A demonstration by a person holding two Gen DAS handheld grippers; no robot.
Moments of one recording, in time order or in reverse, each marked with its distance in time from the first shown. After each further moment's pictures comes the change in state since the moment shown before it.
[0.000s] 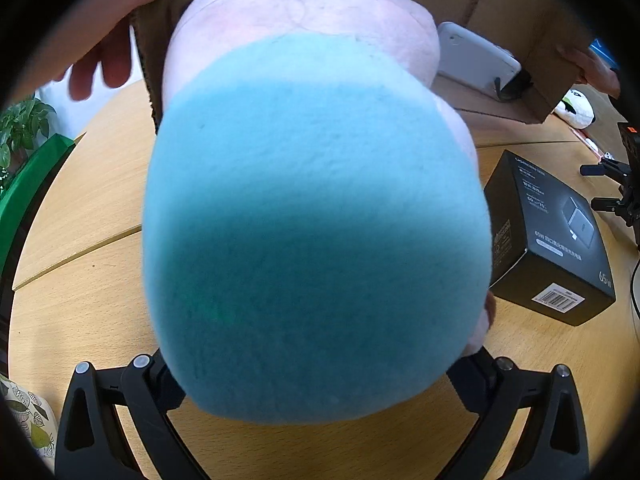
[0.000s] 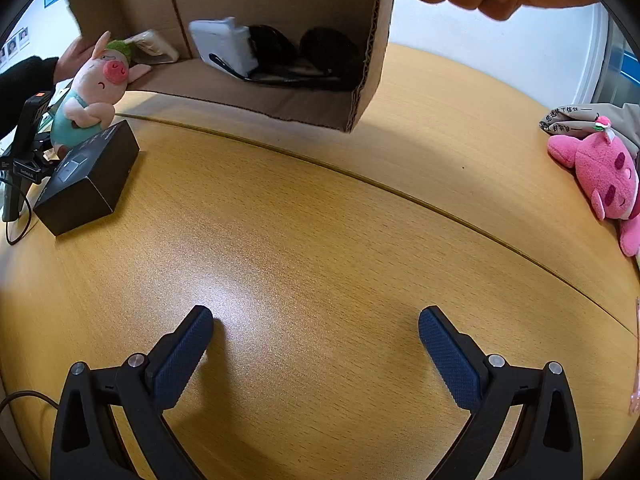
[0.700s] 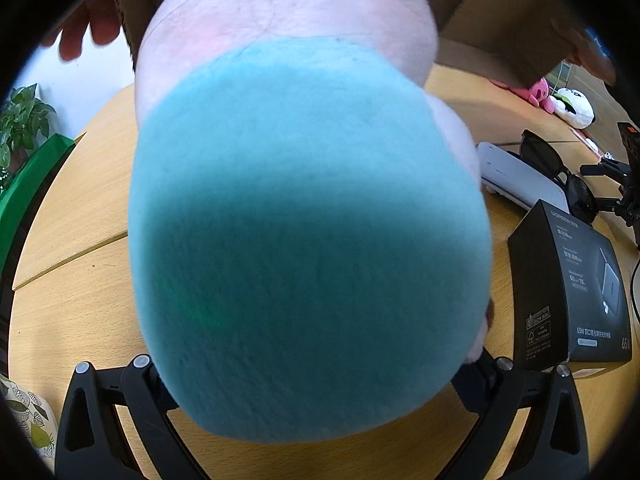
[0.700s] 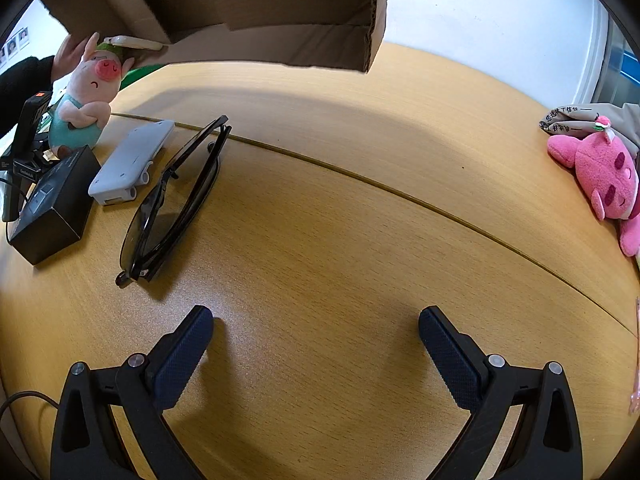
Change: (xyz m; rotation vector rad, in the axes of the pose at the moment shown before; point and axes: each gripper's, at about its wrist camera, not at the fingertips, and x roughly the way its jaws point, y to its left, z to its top) left arm 0.000 0.002 0.005 0.000 0.000 0.000; right arm 0.000 -0.002 0.002 0.001 0.000 -0.001
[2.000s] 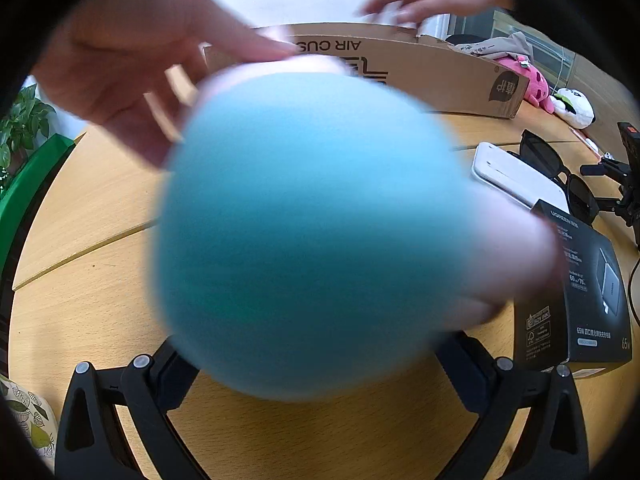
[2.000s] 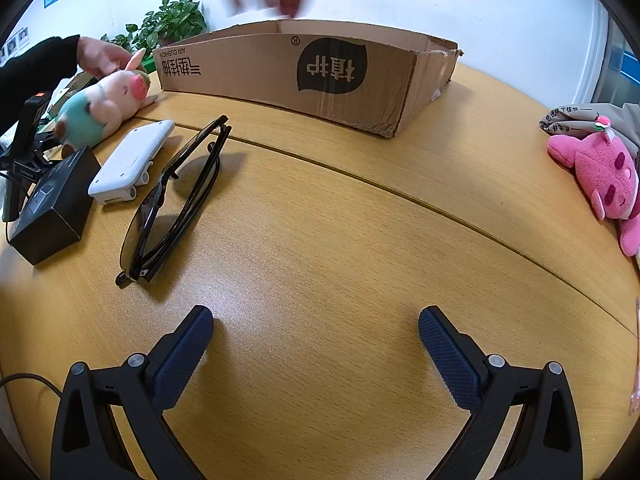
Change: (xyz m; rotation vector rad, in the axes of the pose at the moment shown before) left arm -0.001 0.002 0.002 0.001 0.000 -0.001; right arm 0.001 -0.001 0.000 -0.001 -0.001 -0.001
